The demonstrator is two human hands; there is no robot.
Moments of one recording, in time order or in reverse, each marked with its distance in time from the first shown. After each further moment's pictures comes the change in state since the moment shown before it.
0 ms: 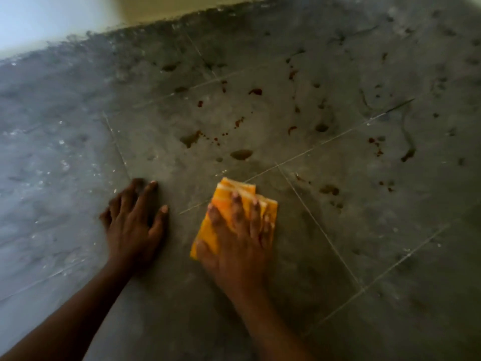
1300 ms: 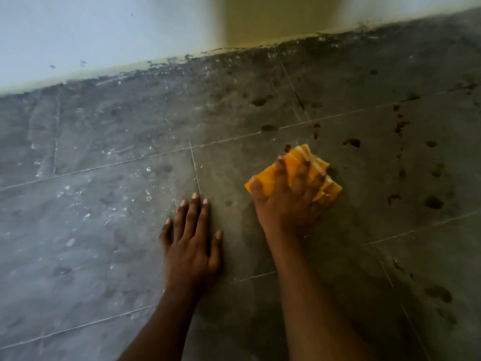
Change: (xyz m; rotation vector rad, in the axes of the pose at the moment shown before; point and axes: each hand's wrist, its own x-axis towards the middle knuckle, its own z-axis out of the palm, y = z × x) left_hand 0.056 -0.030 0.001 0.132 0.007 -0.090; right_hand 0.229 -0.083 0.045 0.066 0.058 0.227
